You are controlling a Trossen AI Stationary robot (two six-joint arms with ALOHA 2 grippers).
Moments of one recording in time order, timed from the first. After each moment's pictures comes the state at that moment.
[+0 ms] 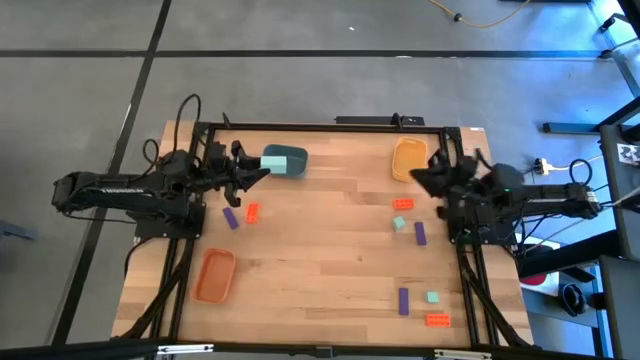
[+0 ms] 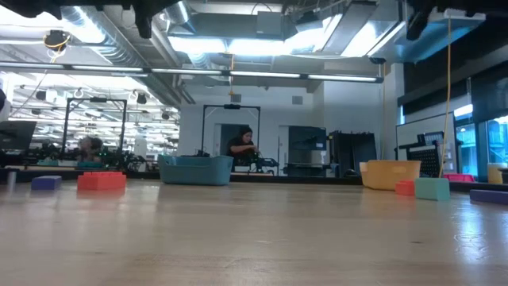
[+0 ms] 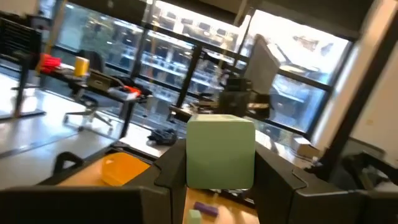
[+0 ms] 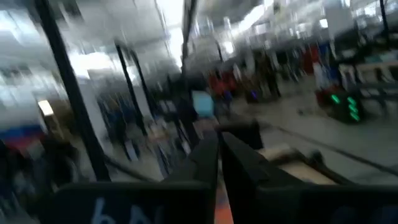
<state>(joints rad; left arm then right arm) 0.14 0.67 0.47 0.47 -0.03 -0.35 0.03 0.44 0.40 0.29 0.17 0.25</state>
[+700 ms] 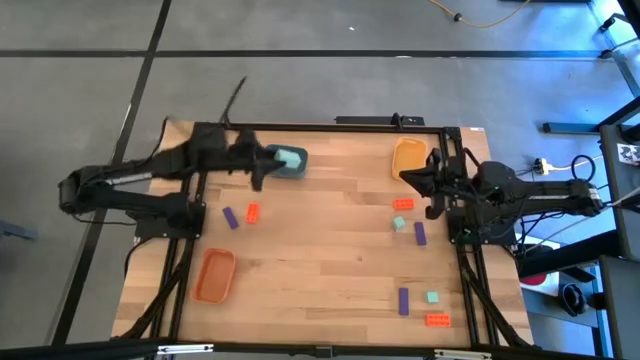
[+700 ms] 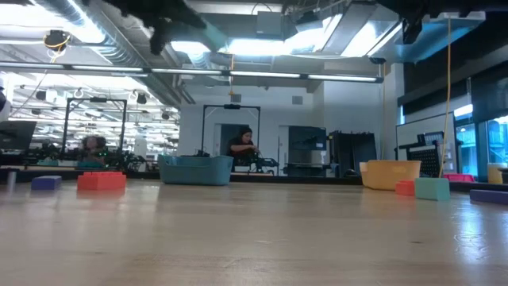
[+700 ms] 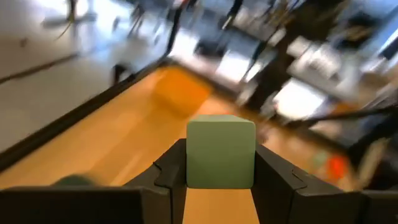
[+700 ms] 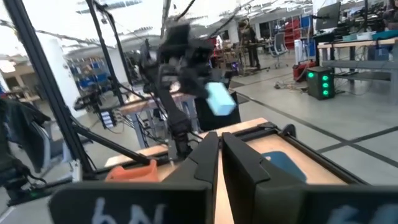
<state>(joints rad) 0.36 0.96 0.86 -0.20 0.07 -0.31 0.03 0.52 0.48 0.14 0.21 0.21</state>
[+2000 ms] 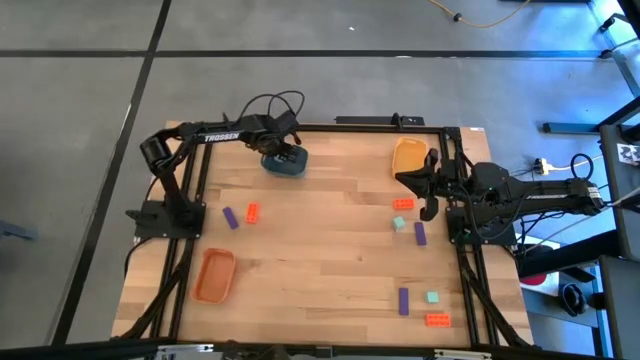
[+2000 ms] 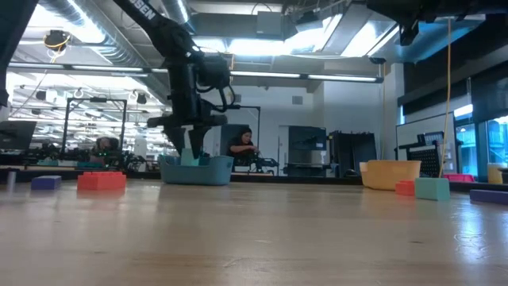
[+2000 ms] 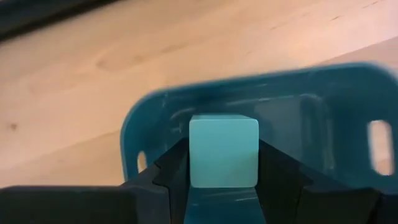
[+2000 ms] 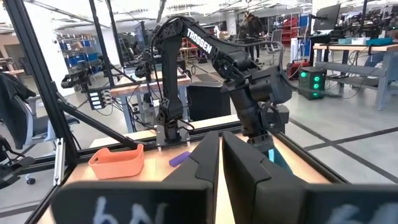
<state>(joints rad) 0.60 1.76 1.20 -0.67 -0.20 -0.65 0.03 0.55 0.48 0.13 0.22 0.12</state>
